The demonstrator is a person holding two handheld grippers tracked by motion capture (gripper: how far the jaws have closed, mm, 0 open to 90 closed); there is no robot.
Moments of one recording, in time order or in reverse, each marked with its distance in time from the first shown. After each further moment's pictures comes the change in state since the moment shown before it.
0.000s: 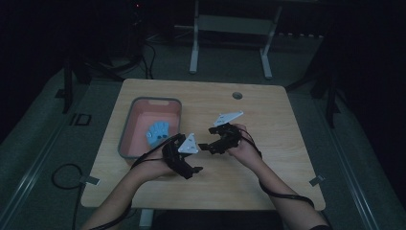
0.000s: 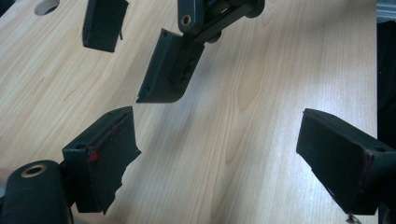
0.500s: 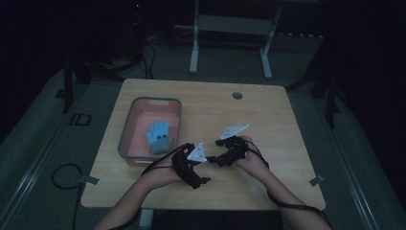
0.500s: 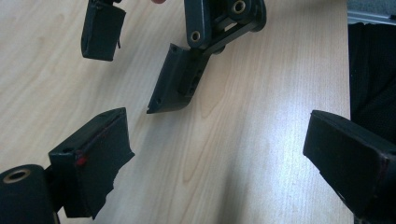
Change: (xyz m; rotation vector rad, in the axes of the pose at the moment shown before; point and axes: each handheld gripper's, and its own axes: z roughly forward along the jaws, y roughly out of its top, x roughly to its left) left arm -0.019 -0.006 0.035 0.000 -0.108 -0.022; right arm 0.001 -0.047 0.001 0.059 0.029 0.000
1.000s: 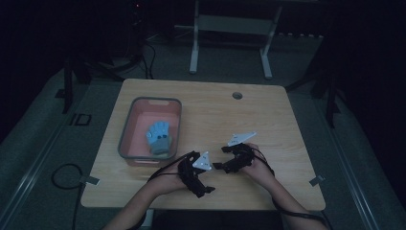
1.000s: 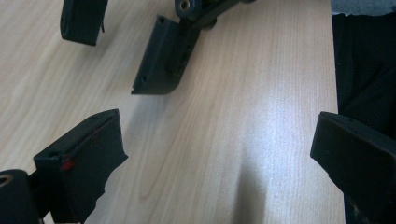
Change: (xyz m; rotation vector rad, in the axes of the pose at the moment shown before) left arm -0.013 -0.010 0.030 0.004 -0.066 -0.005; right arm -0.004 -0.035 -0.006 -0.014 -0.001 0.039
